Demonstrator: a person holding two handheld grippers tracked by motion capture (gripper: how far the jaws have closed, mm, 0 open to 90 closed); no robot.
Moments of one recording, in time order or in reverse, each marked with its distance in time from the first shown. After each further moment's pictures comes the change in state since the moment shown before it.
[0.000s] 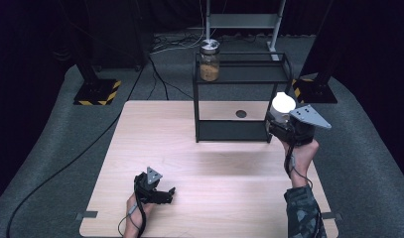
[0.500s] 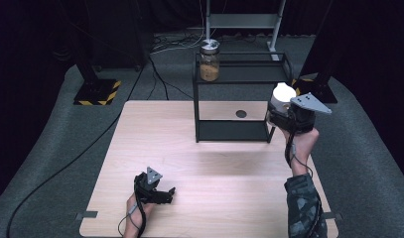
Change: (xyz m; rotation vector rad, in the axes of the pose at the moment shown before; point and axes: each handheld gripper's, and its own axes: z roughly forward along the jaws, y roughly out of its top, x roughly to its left) left arm 0.000 0.000 0.000 0.000 -0.001 0.000; right arm -0.013 0.020 0.021 0.021 0.004 0.023
